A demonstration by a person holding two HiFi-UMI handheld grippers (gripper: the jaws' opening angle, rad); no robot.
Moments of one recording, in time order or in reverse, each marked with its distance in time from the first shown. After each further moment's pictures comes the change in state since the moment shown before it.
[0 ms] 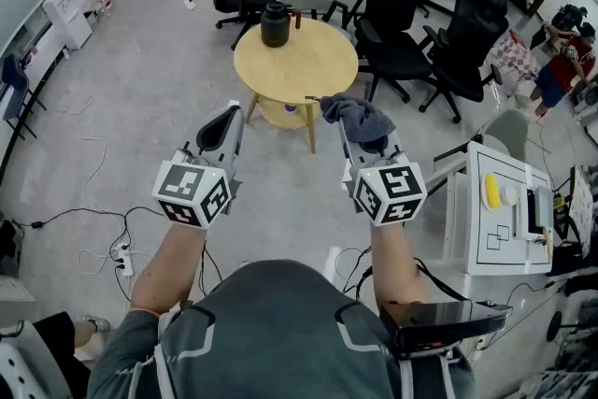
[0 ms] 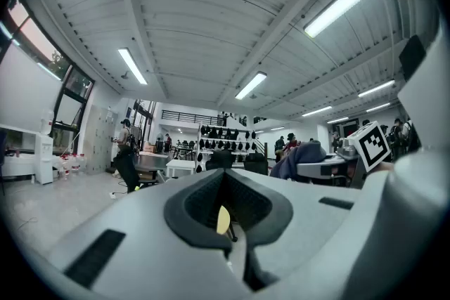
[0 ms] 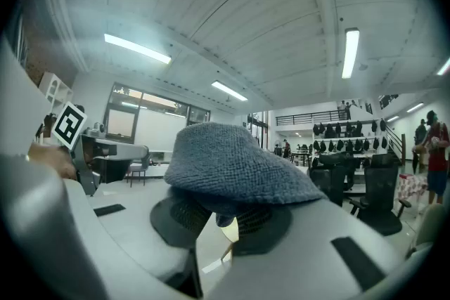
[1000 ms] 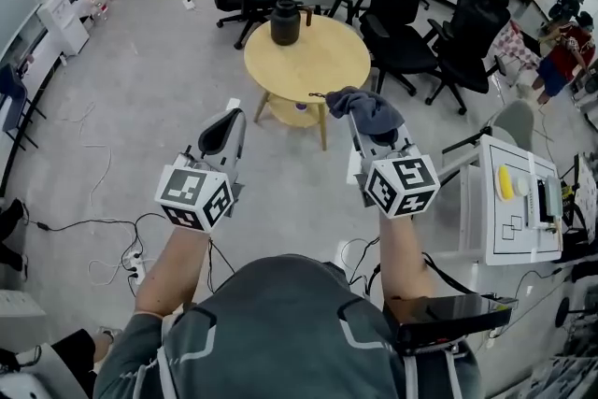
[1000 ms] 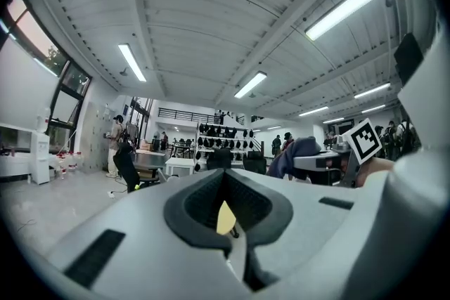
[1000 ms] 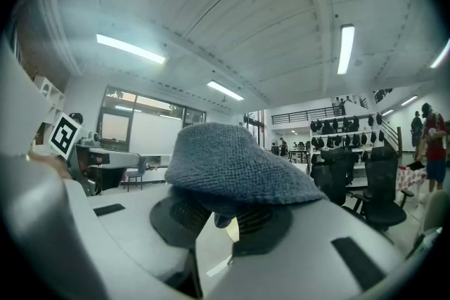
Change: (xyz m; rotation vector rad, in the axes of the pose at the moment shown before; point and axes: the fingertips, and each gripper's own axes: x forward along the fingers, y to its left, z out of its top) left arm -0.021 0.069 -0.015 -0.008 0.012 -0.032; right arm 0.047 0.038 -0.003 0.046 0.001 -0.024
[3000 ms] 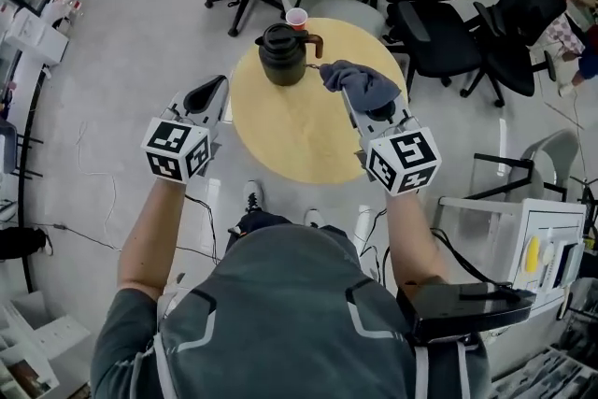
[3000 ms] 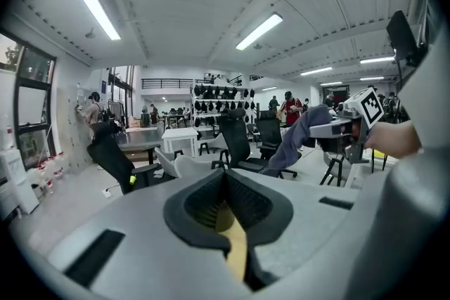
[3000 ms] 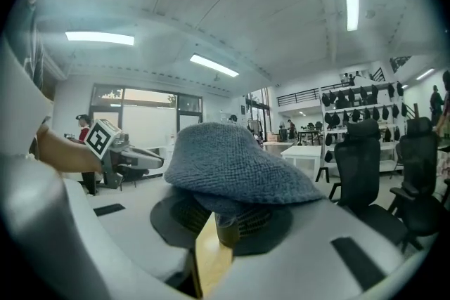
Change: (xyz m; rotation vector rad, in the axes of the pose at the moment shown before) left arm 0.472 0.310 -0.104 0.101 0.330 -0.095; right arm 0.451 -0.253 -0.086 0.077 0.116 0.080
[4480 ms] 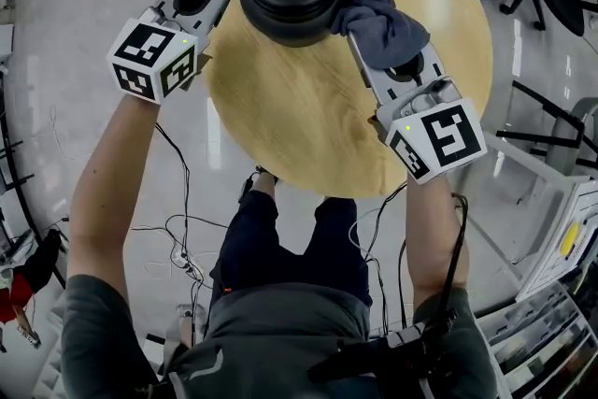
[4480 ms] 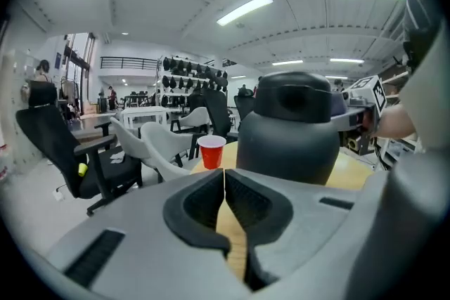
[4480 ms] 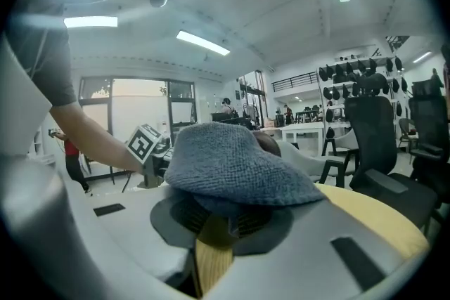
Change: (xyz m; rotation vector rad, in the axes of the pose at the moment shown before) left arm 0.288 0.128 -0.190 0.076 0.111 -0.335; right arm 0.215 -0.064 -0.199 0.057 0.082 -0.017
